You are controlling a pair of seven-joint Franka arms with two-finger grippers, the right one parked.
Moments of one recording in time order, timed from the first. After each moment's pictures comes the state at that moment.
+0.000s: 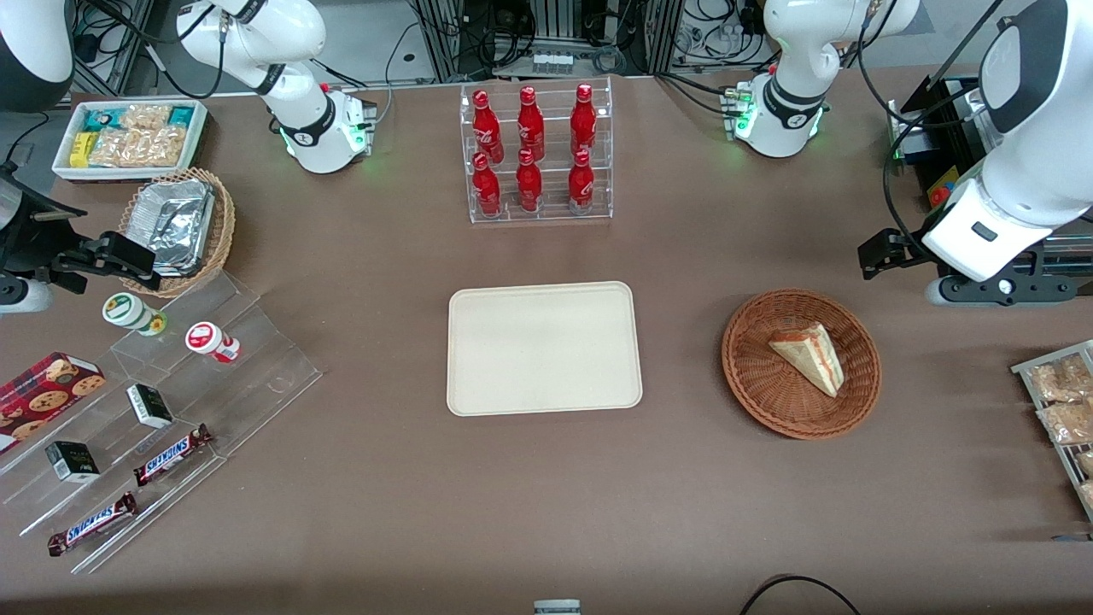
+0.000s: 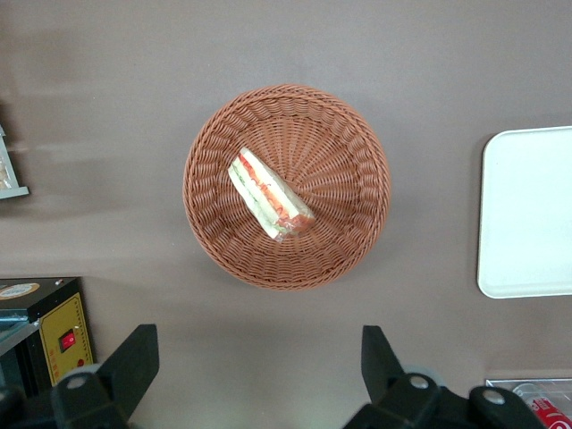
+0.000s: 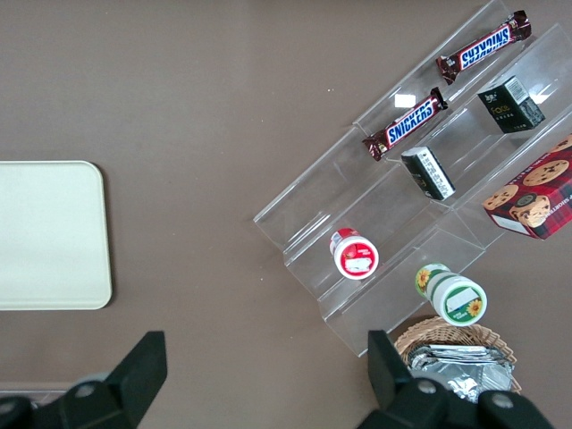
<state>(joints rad) 0.00 0.04 -0.14 -1.64 0.04 1.61 -0.10</state>
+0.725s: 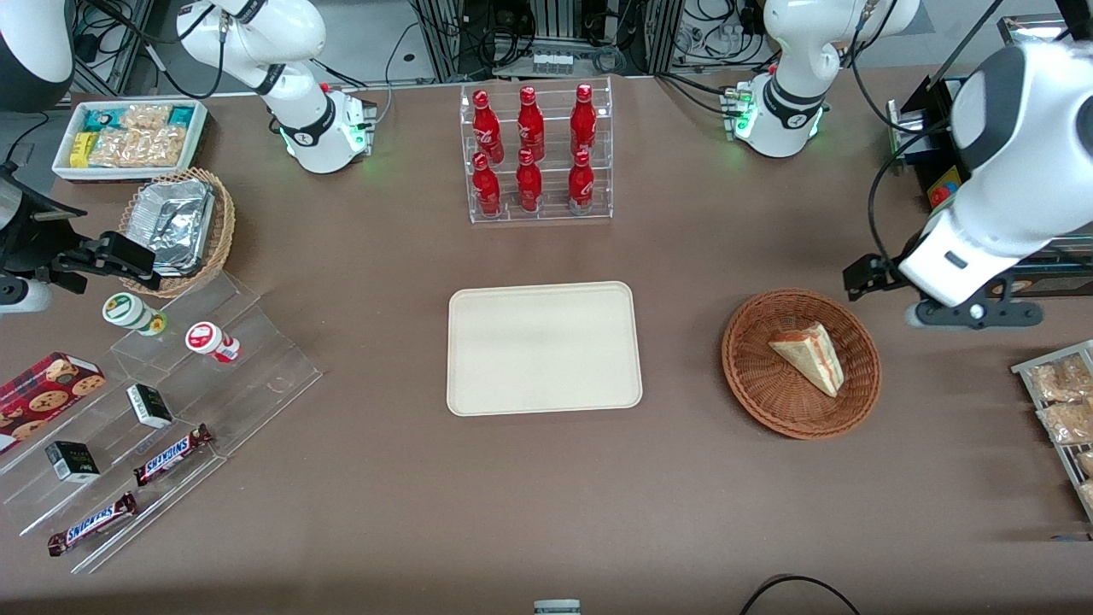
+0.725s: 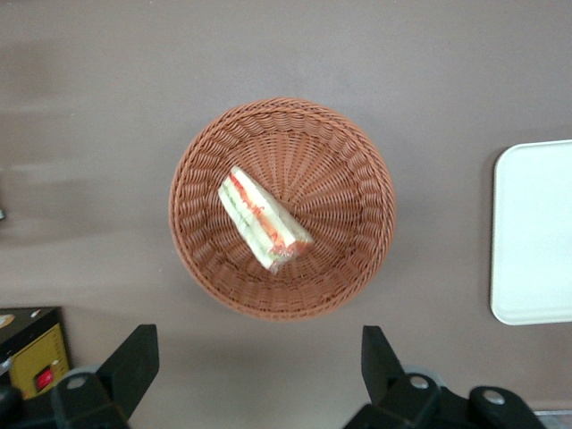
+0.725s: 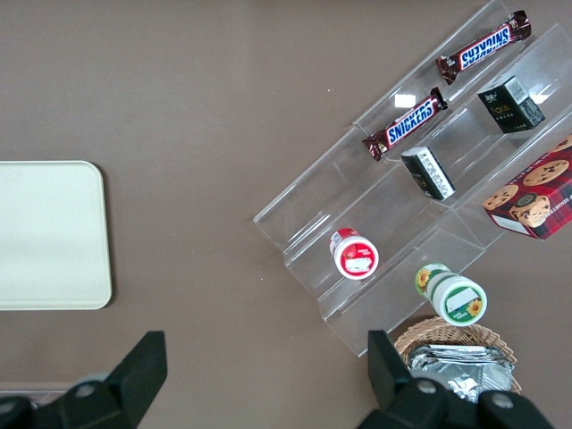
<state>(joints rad) 0.00 0.07 -0.14 -1.78 0.04 1.81 -0.10</state>
